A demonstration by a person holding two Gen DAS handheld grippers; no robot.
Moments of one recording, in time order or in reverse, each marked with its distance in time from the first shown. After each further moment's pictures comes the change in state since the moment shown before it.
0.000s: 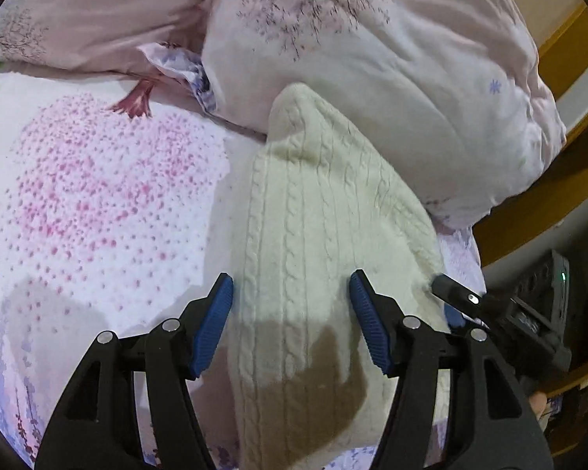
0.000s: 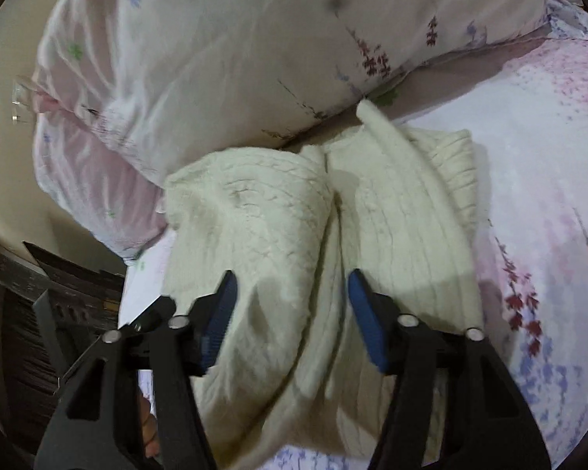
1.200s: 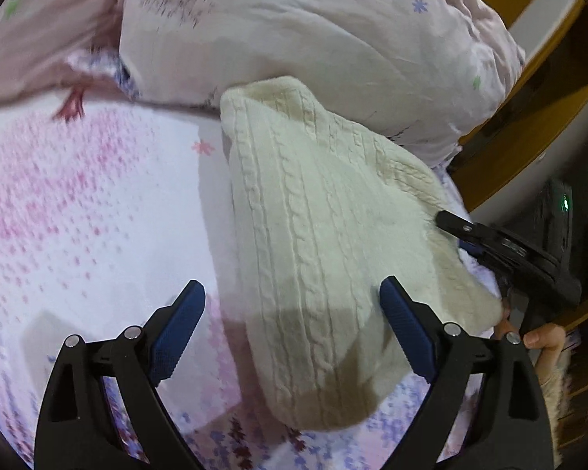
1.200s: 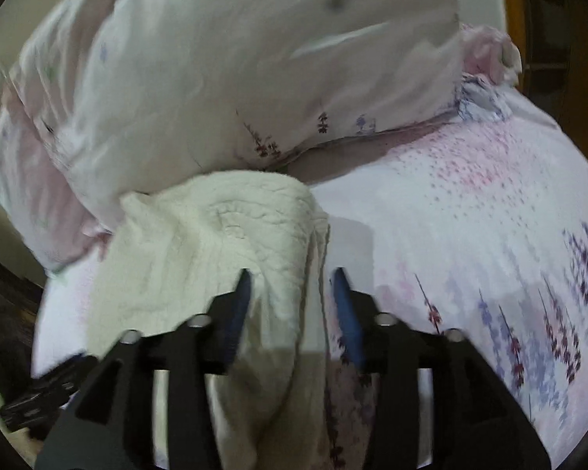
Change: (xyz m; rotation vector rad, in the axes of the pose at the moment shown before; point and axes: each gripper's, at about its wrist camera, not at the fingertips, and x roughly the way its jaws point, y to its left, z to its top) left arm 0.037 -0.062 -0.030 0.168 0.085 -0.070; right arm -0.065 -0.027 0.001 -0.104 -0.209 -0.277
